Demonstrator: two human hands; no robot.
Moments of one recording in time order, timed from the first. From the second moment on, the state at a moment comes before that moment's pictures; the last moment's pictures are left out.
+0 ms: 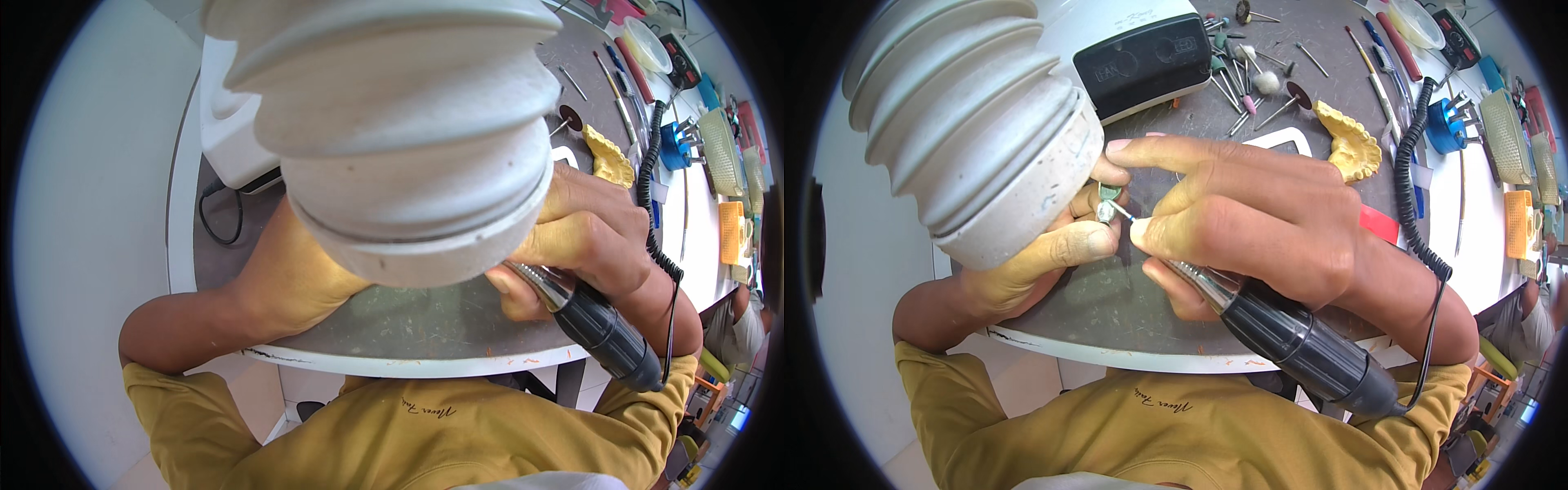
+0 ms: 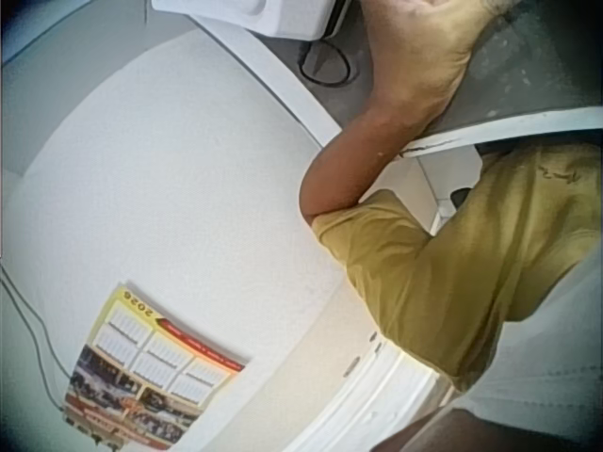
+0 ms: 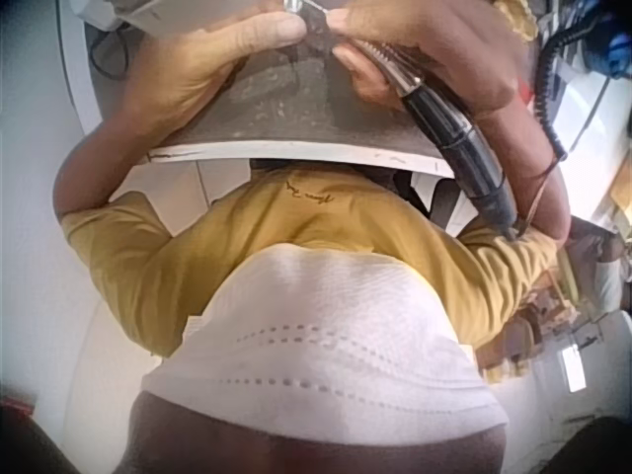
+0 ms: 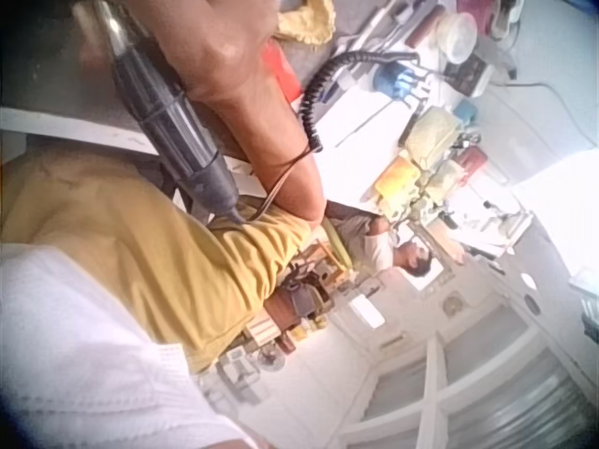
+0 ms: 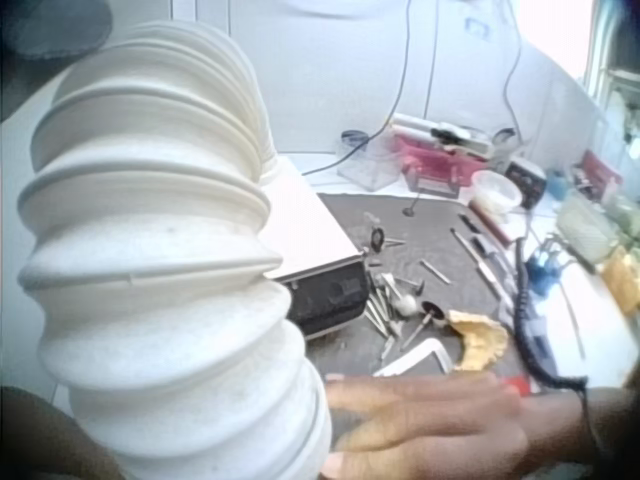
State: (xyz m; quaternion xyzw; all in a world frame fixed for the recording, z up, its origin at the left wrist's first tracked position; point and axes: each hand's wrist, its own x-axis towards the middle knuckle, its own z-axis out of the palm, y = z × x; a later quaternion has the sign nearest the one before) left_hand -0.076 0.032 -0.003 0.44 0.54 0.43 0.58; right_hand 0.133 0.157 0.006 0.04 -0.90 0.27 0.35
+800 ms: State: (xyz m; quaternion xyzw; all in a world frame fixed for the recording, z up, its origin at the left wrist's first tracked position) left_hand -0.079 0.030 -0.008 0.40 0.54 0.48 0.57; right_hand 0.134 0.155 0.009 0.08 -0.89 0.25 0.37
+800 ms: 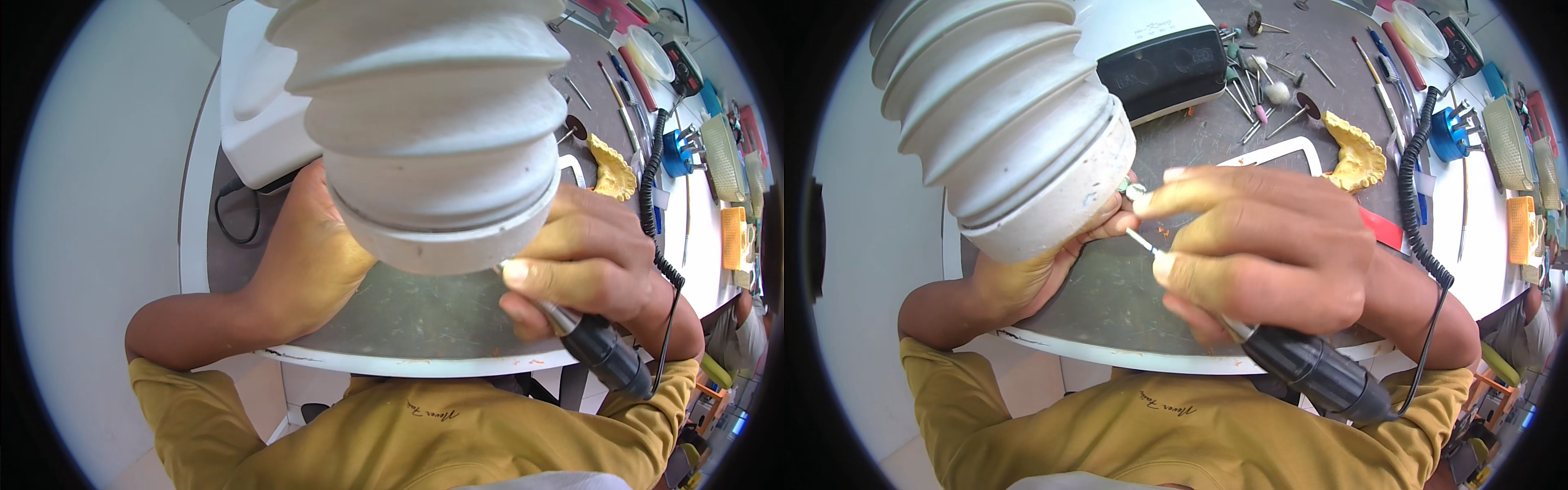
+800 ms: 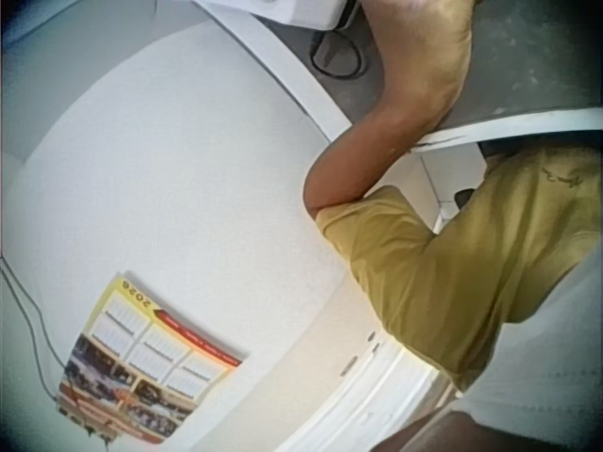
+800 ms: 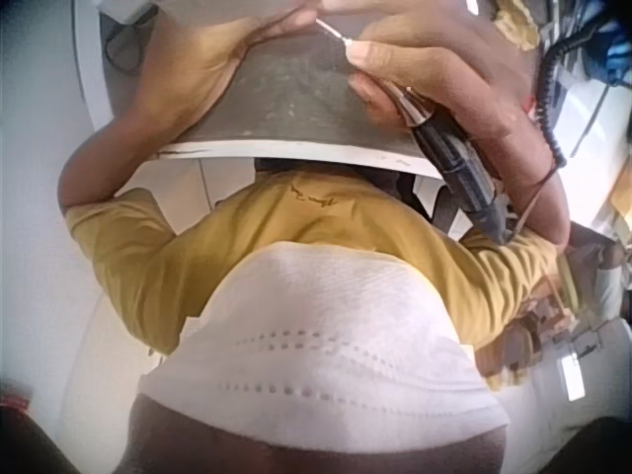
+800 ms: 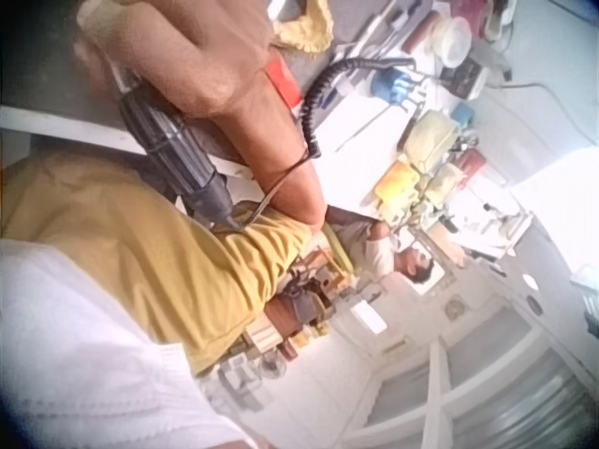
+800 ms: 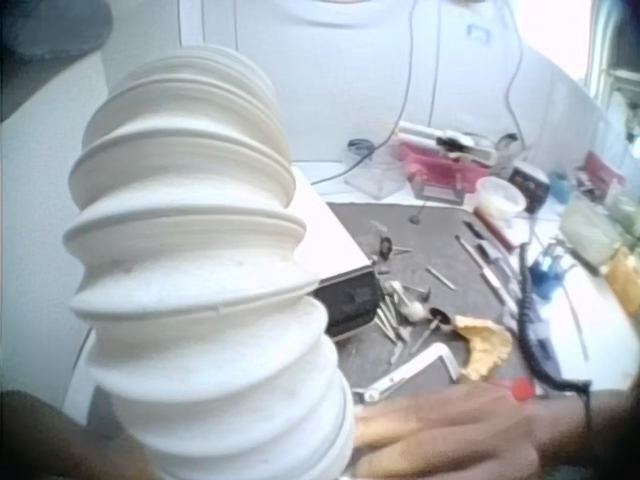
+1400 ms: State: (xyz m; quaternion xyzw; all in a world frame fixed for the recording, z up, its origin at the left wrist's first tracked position) left_hand -0.071 0.032 -0.007 0.27 0.43 0.58 0.63; right_hand 0.136 0.154 0.013 0.04 -0.90 0.26 0.35
